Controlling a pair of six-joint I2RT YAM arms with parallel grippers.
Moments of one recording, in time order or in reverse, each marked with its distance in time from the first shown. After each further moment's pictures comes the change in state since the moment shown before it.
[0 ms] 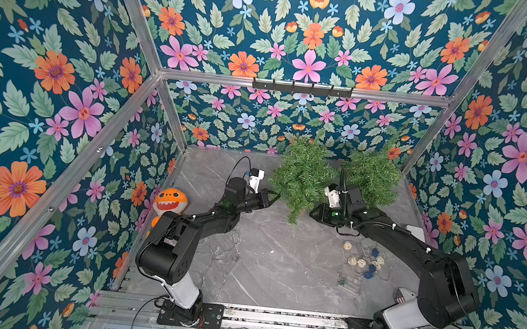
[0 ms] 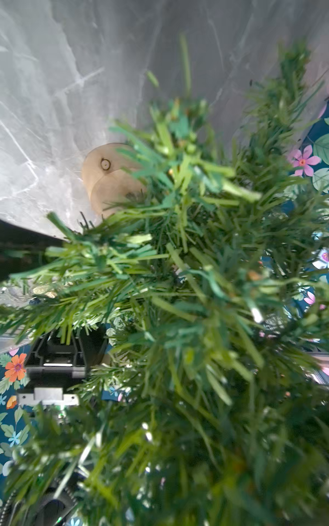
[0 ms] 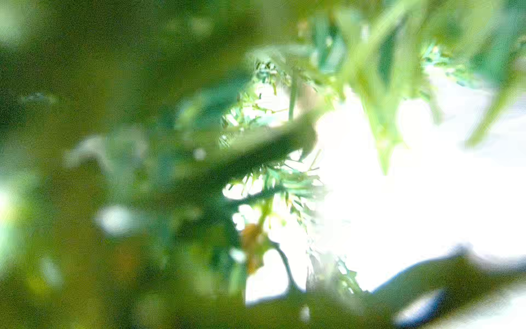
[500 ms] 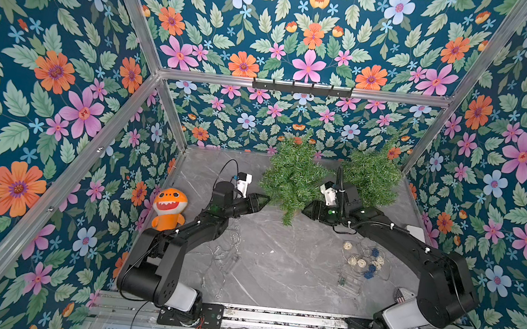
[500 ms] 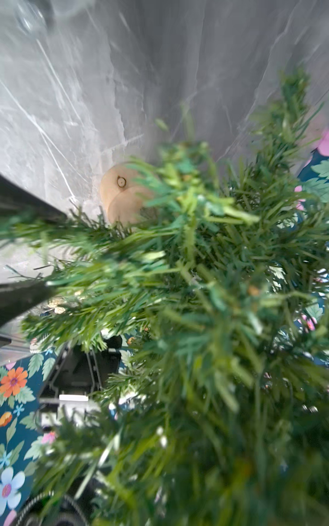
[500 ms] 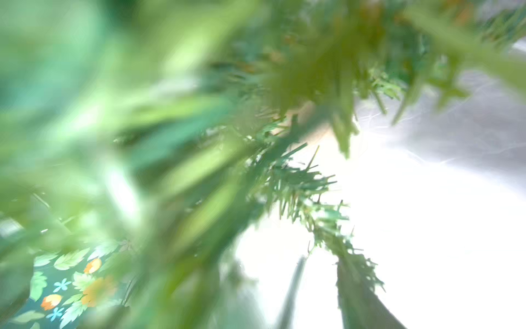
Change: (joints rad) left arm 0.082 -0.211 -0.101 -0.202 -0.028 0.086; right arm 0.020 -0.060 0.002 -0.008 -0.029 0.044
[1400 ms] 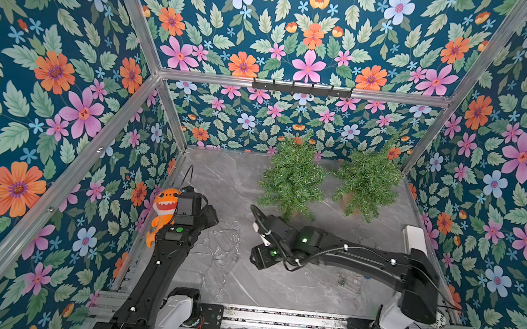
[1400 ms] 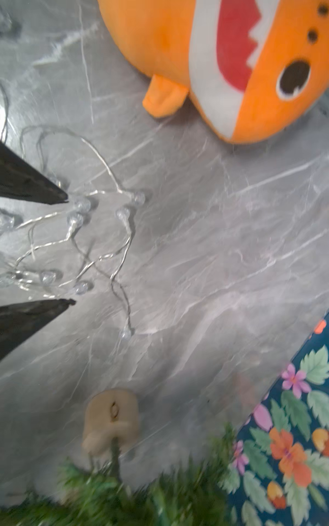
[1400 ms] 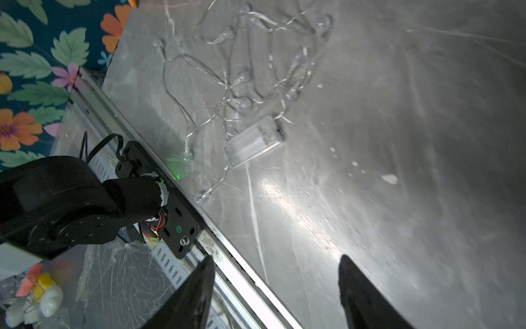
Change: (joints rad) left arm 0.299 -0.459 0.039 -0.916 -0.644 0.235; right arm 0.697 0.330 0.414 -0.310 0.292 -0.035
